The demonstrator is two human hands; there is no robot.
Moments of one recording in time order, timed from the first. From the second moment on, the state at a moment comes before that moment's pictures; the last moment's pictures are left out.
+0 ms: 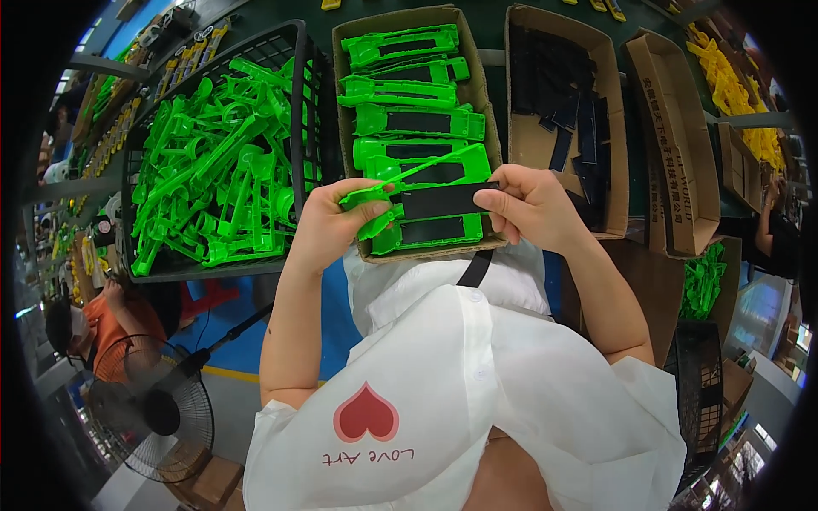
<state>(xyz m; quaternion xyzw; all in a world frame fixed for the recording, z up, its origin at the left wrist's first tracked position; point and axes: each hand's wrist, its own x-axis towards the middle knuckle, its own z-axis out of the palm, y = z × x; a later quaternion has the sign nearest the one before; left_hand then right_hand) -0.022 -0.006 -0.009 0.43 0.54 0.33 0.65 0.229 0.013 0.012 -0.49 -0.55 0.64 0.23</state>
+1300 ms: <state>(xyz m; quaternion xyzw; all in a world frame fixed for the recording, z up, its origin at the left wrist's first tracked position) 0.033 -0.003 -0.010 0.75 0.58 0.00 0.32 0.219 0.000 -0.033 -0.54 -0.64 0.51 0.21</state>
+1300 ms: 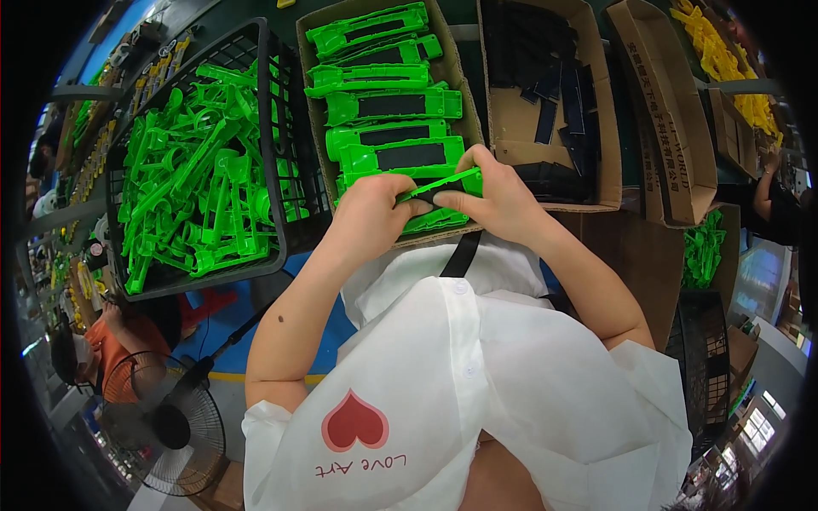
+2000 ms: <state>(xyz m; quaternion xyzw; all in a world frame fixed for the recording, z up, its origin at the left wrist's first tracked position) 0.027 0.076 -0.070 0.81 0.59 0.01 0.05 0.307 0.079 -0.096 -0.82 -0.54 0.20 0.00</state>
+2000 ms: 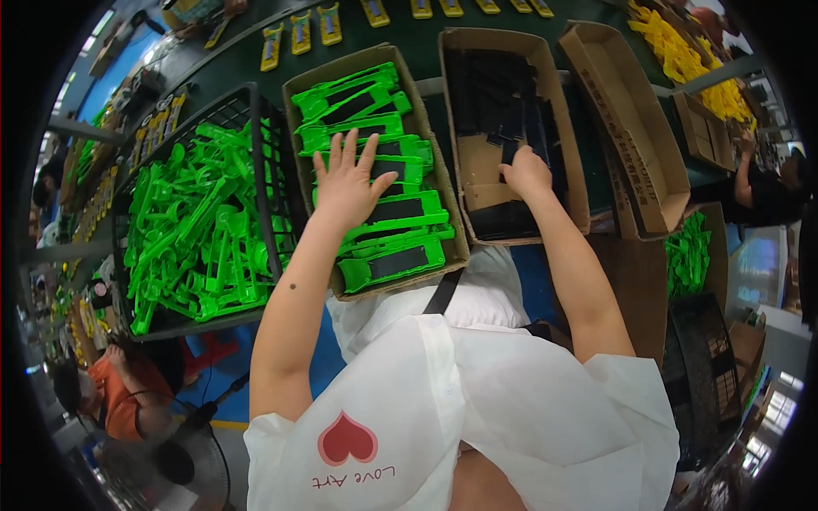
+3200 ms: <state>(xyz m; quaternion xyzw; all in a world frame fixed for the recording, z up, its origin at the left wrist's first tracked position) -0.053 -0.013 -0.016 0.14 0.19 0.63 0.74 0.241 0.027 -0.026 -0.35 -0.34 0.71 0.50</state>
